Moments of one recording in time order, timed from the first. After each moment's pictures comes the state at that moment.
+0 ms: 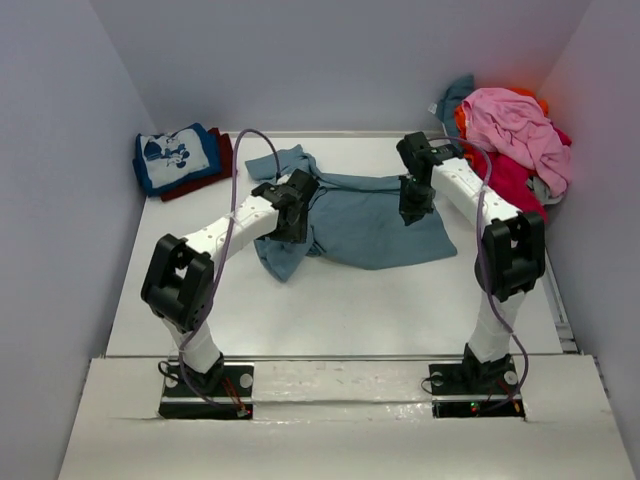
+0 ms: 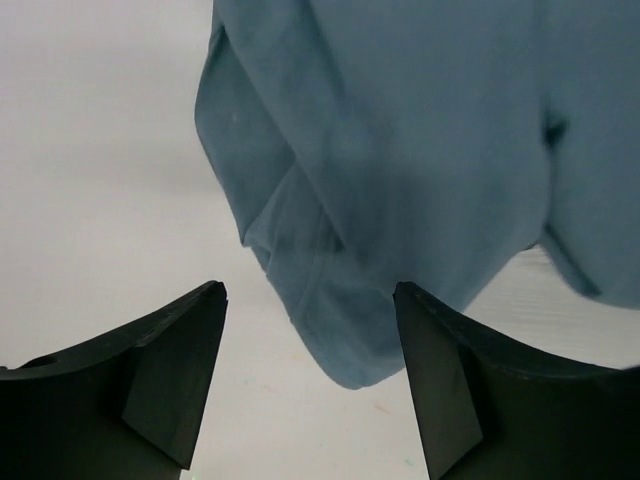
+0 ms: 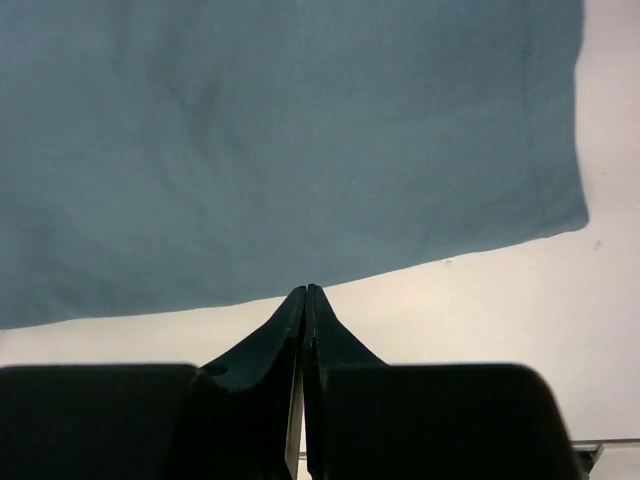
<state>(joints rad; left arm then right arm) -0.61 1.72 1.40 -0.86 -0.41 -0.47 0.31 1.91 1.73 -1.08 0.13 0.45</state>
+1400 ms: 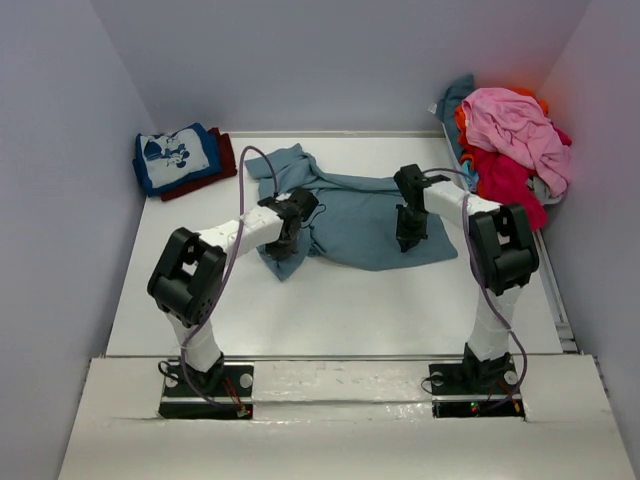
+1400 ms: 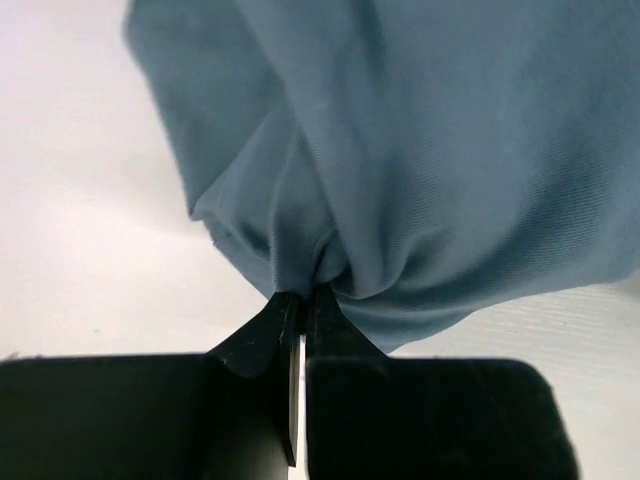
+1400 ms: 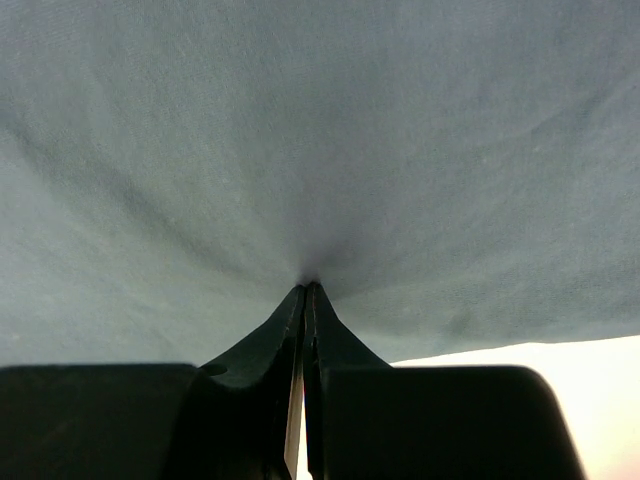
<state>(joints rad) -0.60 1.78 1.20 -0.77 -0.36 -0.55 0.31 2.00 1.42 -0.83 0.06 0.47</state>
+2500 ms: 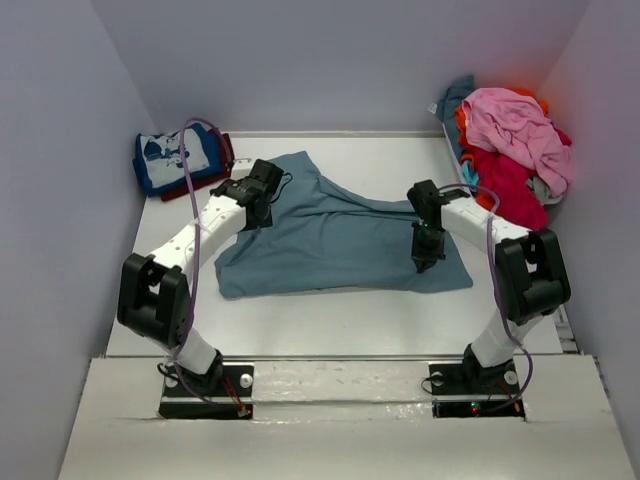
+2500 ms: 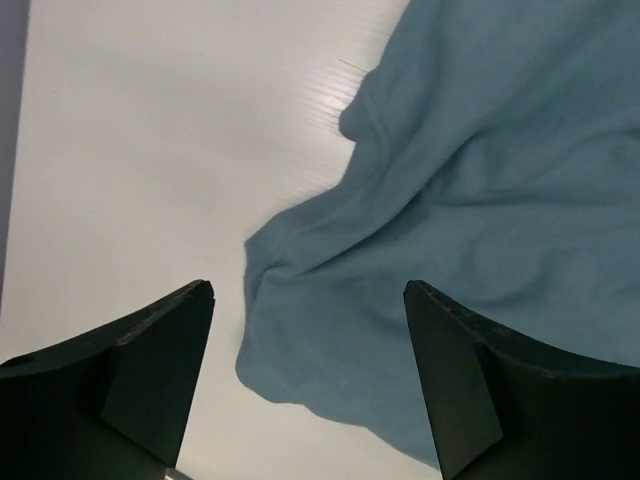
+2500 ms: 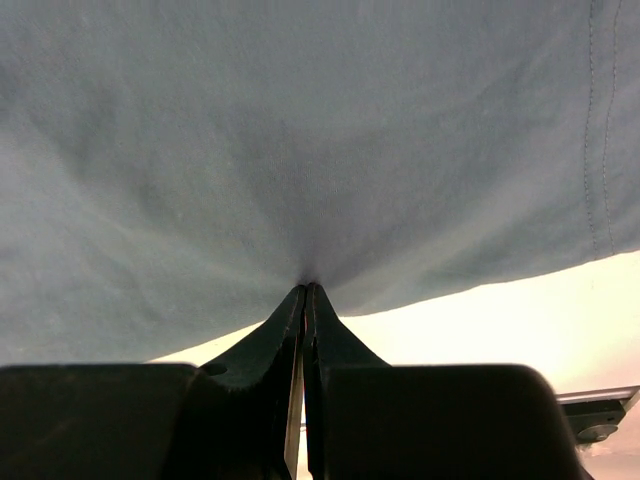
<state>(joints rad) -0.44 1.56 1.29 -0.89 -0.65 -0.56 0.31 1.70 1.16 -0.93 0.09 0.52</state>
